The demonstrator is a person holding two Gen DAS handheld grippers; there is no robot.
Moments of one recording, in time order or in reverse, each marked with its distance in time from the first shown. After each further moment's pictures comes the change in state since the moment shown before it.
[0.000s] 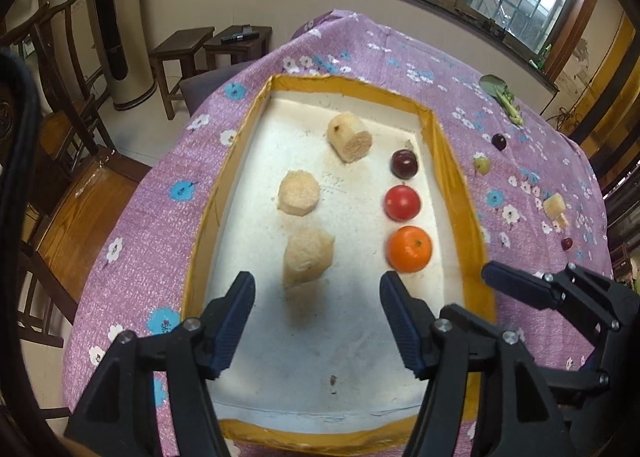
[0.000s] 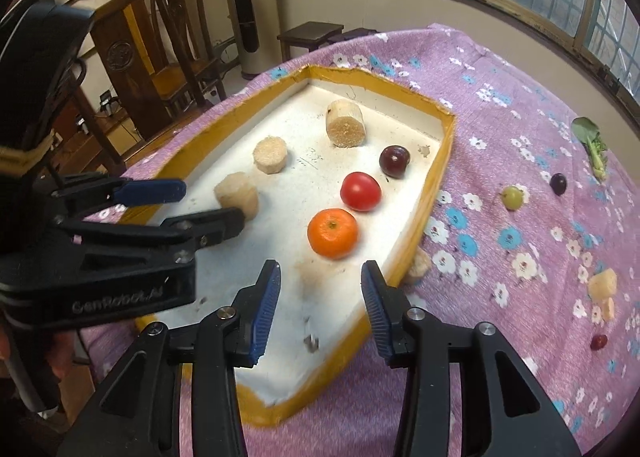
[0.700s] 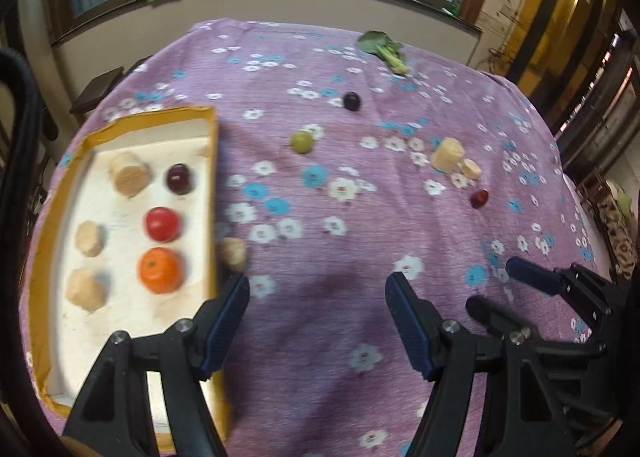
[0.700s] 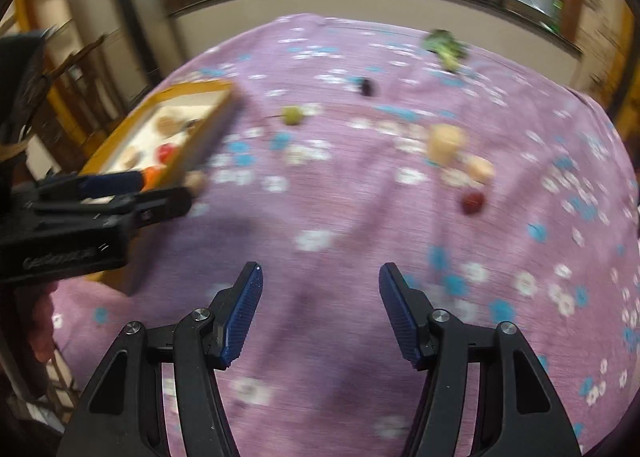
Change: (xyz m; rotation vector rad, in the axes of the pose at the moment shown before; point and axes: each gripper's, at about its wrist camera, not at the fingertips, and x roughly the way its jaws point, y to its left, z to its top) left arm 0.007 -0.181 -0.009 0.258 0.030 -0.120; right arm -0.078 -0.166 -0.115 0.358 -0.046 -0.161
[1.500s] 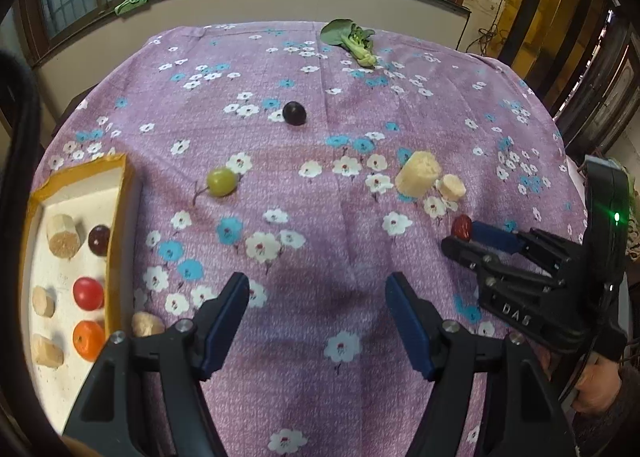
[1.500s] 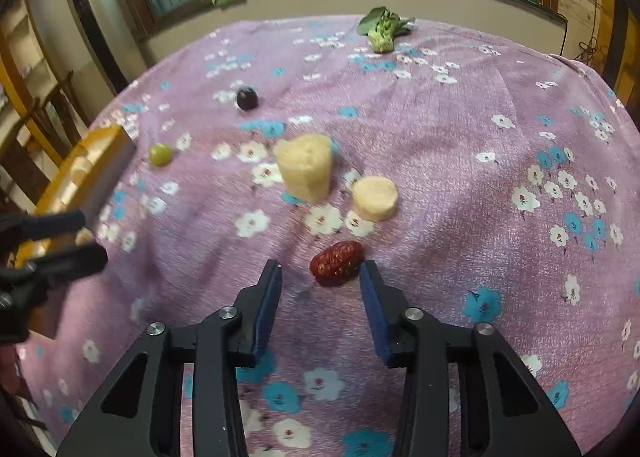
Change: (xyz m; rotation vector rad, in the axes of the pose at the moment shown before) left arm 0.049 -0.062 0.049 0.065 0.025 0.019; right arm 0.068 -0.113 0.038 0.058 -0.004 0.043
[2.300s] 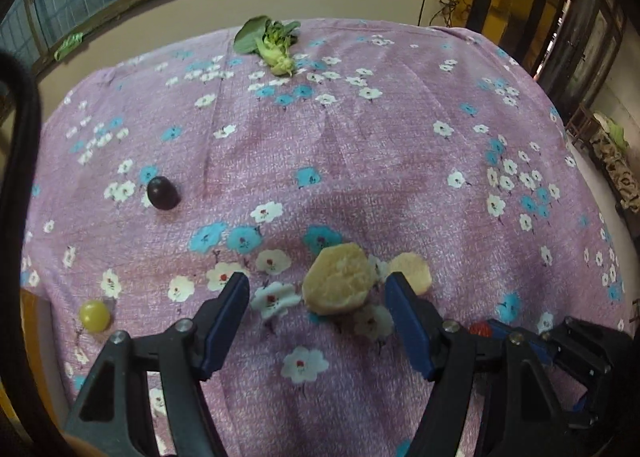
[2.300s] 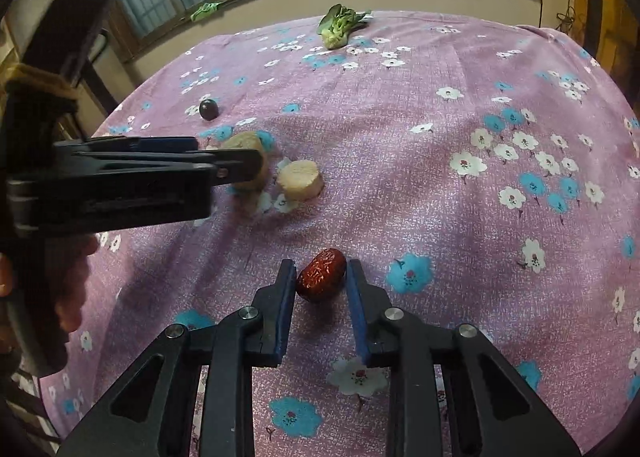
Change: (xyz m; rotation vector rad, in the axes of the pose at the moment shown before) left arm 0.086 -0.081 0.074 0.148 0.030 -0.038; right arm -0.018 -0.046 -0.017 0.101 -0.021 0.014
